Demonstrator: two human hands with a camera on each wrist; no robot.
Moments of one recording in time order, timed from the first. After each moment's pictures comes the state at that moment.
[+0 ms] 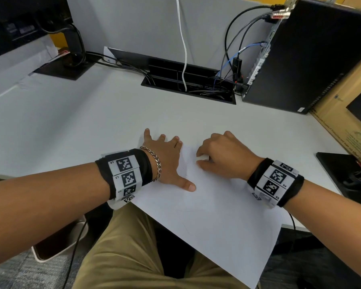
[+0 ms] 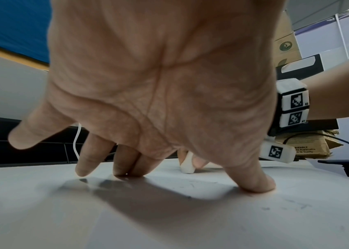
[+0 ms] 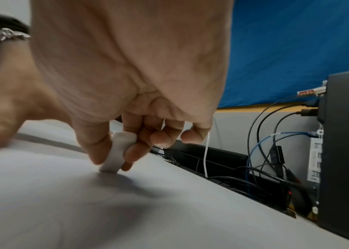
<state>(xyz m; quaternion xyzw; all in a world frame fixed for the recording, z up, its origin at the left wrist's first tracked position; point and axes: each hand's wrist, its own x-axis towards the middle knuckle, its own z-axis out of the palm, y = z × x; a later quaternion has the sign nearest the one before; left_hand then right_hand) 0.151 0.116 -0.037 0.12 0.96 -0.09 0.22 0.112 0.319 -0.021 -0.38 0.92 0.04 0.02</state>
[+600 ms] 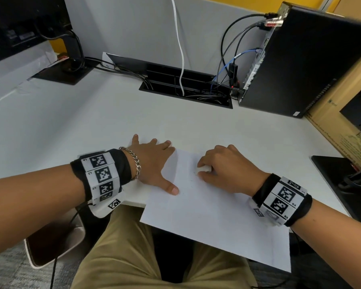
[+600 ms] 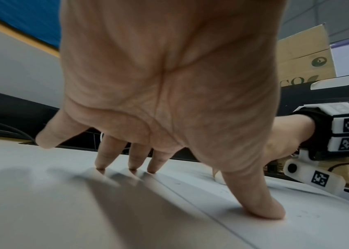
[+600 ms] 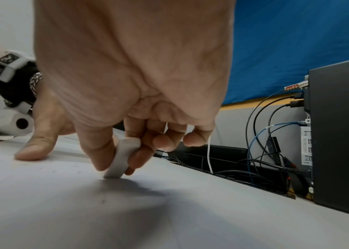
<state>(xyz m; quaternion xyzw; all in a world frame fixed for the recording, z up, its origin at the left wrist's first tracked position) 0.156 0.089 -0.027 0.14 0.96 -0.05 0.25 0.132 0.338 -0.030 -0.35 0.94 0.00 0.03</state>
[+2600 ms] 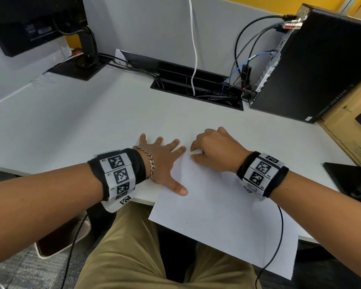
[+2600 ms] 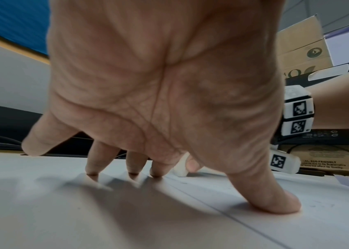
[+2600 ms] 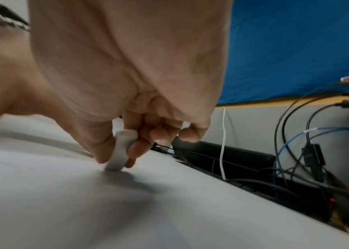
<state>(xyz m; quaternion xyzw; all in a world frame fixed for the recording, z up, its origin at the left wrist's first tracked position) 0.153 0.083 -0.038 0.12 0.96 -0.04 0.27 0.091 0.280 -0.019 -0.40 0.92 0.05 0.03</state>
